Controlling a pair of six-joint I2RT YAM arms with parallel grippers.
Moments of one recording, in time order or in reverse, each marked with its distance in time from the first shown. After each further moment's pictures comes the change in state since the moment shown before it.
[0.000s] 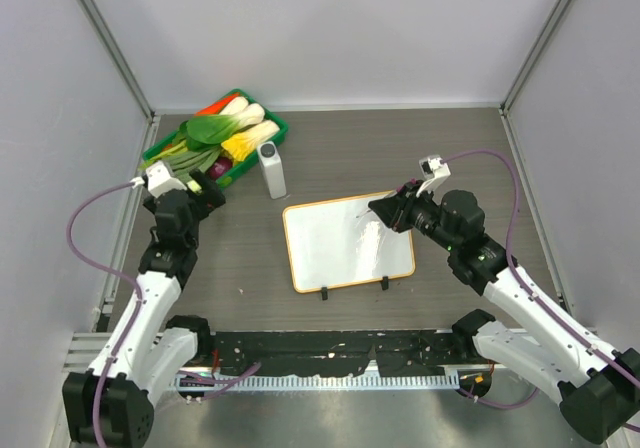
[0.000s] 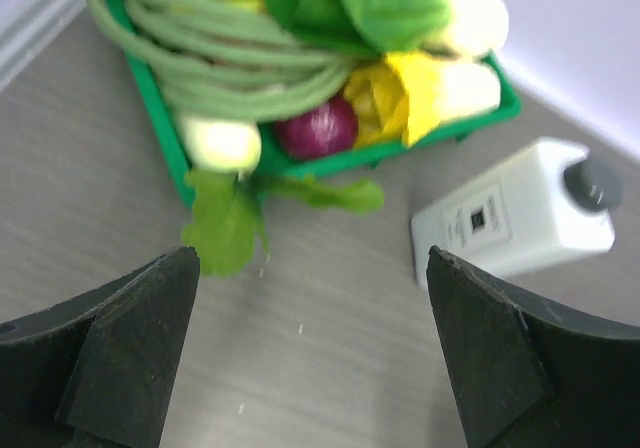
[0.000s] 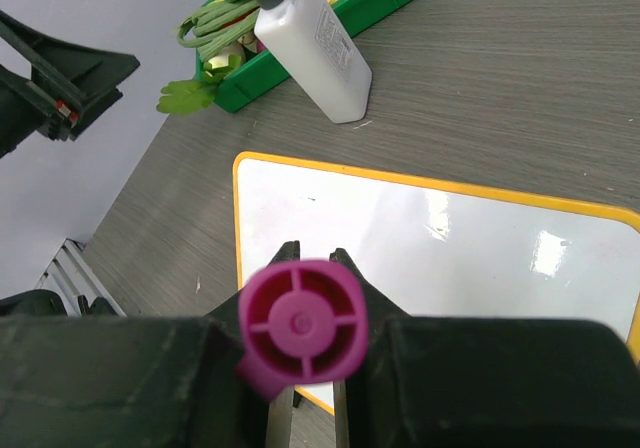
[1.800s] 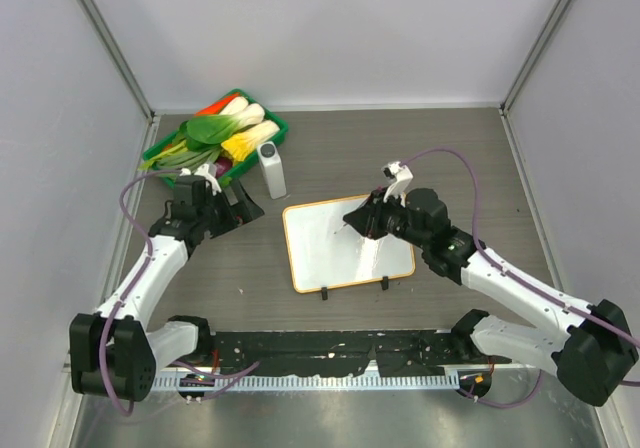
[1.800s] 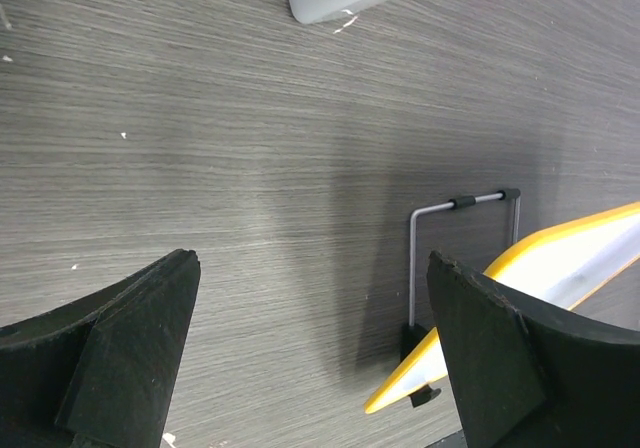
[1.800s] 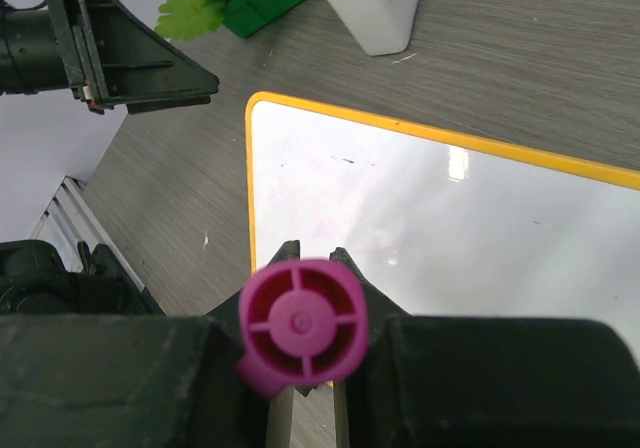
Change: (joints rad) left arm 0.000 0.252 0.145 -0.375 0.613 -0.070; right arm 0.123 0.196 0.012 0.069 0.011 0.018
